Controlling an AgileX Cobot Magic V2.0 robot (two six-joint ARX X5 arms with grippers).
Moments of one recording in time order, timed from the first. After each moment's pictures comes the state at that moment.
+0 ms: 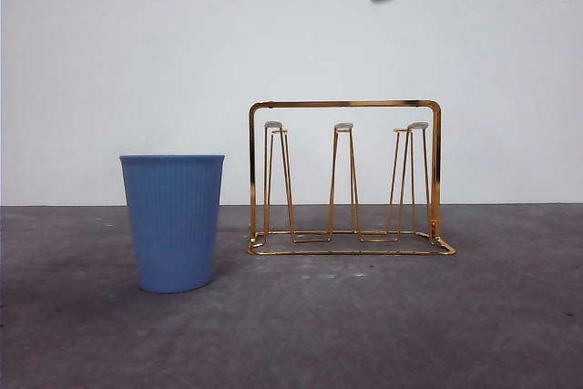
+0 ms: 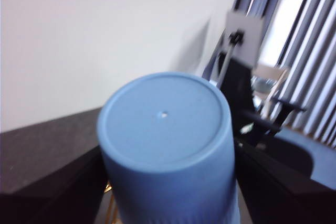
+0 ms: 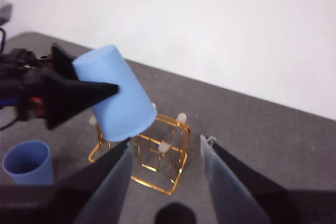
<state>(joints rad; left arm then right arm) -0.79 1.57 1.30 0.26 0.06 -0.23 0.60 0.85 1.55 -1.00 0.24 -0.08</state>
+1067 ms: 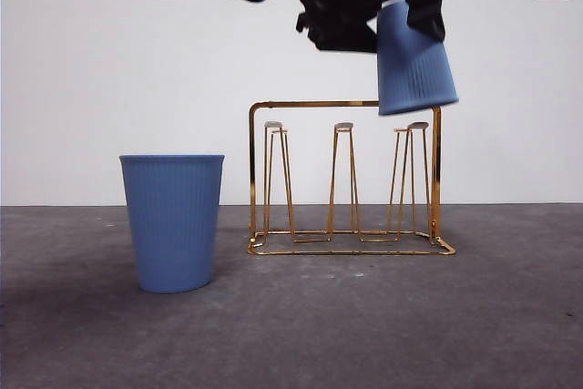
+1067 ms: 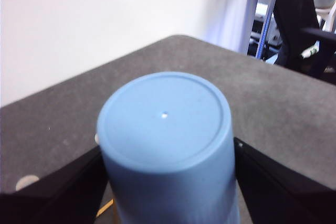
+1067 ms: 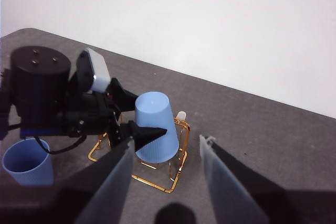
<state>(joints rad) -0.80 1.89 1.50 0.16 -0.05 -0.02 0.60 0.85 1.55 -1.01 0.24 -0.08</state>
